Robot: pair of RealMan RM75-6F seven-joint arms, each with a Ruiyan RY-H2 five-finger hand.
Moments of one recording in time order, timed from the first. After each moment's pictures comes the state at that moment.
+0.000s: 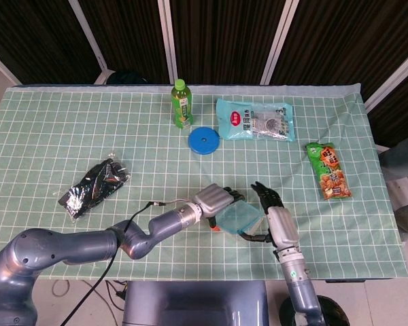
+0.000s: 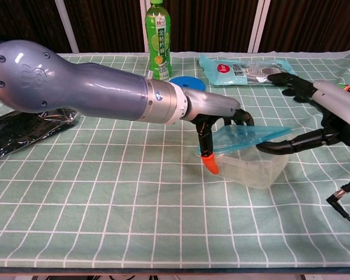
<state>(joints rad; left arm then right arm) -1.34 -1.74 -0.19 -1.24 1.03 0.39 0.12 0.32 -1.67 0.18 -1.67 -1.32 1.31 -0.08</state>
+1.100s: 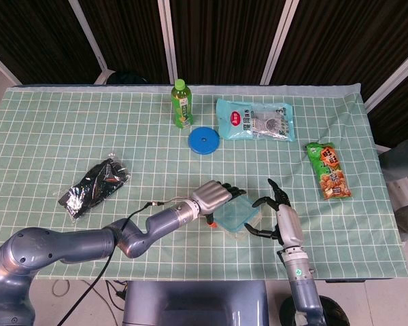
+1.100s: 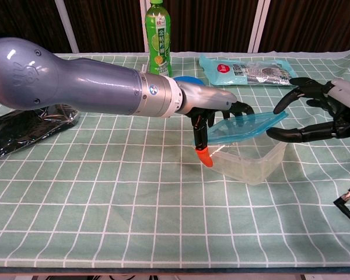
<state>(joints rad) -1.34 -1.72 -0.17 -1.24 1.04 0.46 0.12 0.30 -1.67 0.21 -1.72 -1.24 1.30 0.02</state>
